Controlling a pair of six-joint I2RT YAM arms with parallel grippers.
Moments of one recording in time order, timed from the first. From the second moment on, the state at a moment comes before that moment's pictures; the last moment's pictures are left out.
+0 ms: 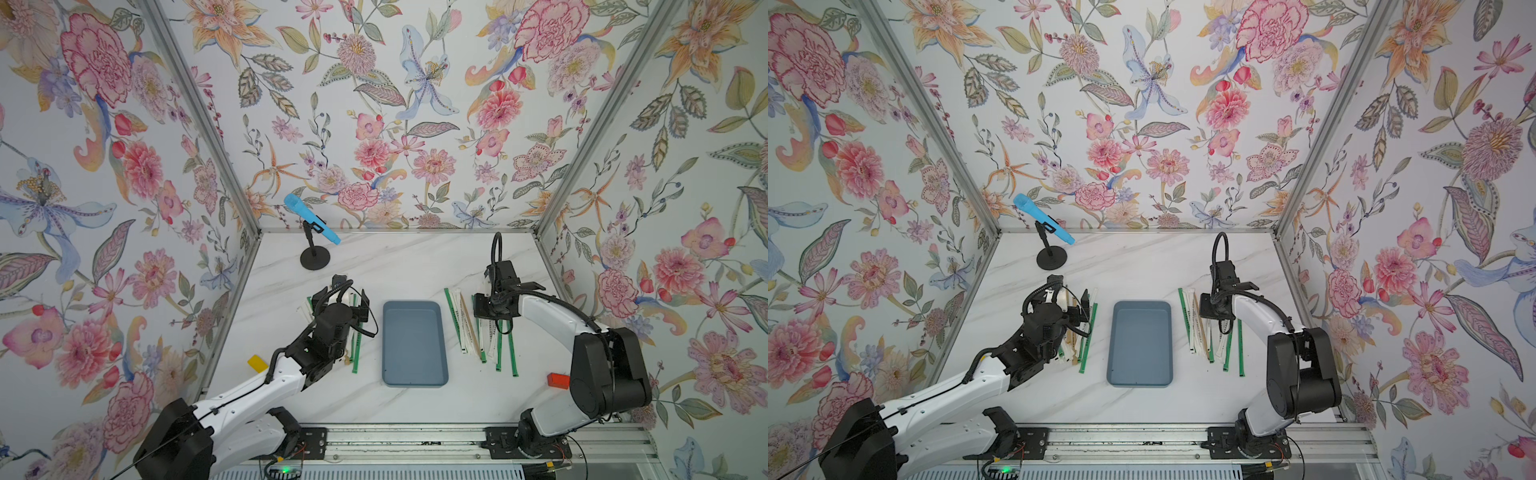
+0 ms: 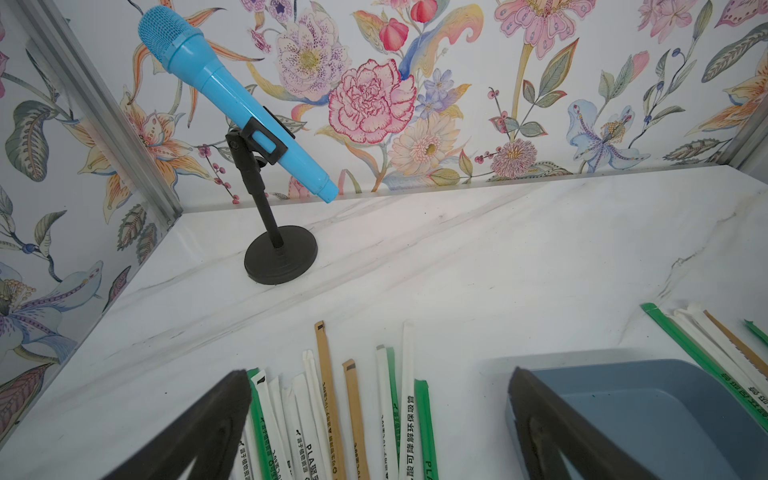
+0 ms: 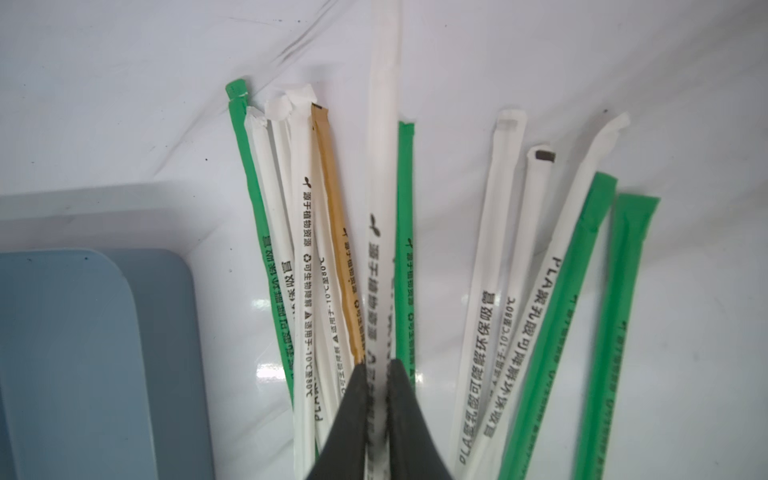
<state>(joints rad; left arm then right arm) -0.72 1.07 0.56 0.20 -0.64 -0.14 0.21 1.55 1.01 -0.61 -0.04 0.28</state>
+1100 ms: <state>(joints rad) -0.57 1.46 0.67 -0.05 -0.43 -0.36 0.69 1.57 1.01 -0.46 -0.11 0.60</state>
